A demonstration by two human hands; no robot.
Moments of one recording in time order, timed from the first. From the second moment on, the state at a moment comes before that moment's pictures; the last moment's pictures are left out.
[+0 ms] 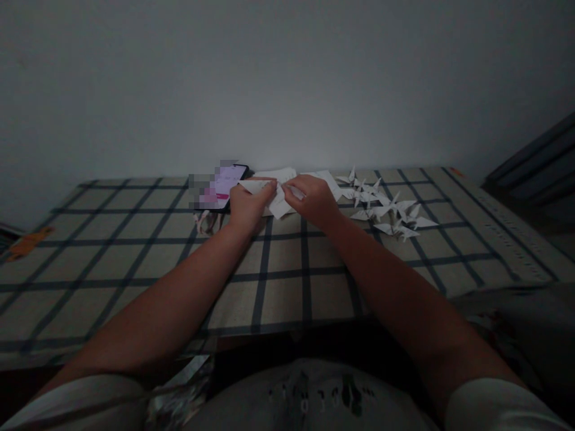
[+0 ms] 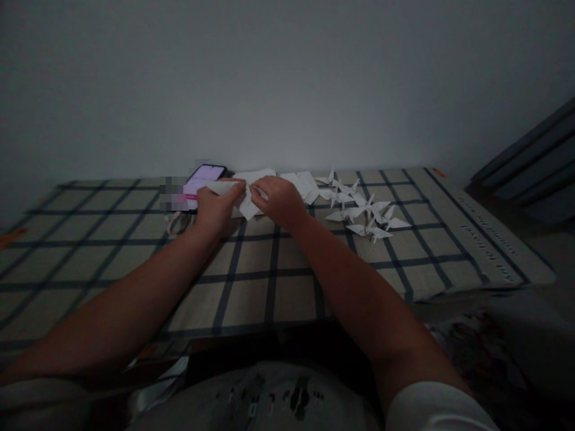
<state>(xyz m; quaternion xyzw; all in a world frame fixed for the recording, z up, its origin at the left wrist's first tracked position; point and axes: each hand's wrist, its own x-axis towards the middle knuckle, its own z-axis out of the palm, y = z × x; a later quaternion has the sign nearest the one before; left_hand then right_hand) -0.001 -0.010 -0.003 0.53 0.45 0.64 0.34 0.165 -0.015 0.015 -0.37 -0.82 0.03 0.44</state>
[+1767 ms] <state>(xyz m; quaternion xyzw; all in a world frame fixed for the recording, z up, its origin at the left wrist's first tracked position) -0.009 -0.011 0.002 0.71 0.45 0.48 0.27 0.206 -0.003 0.025 -0.44 -0.72 0.33 0.42</state>
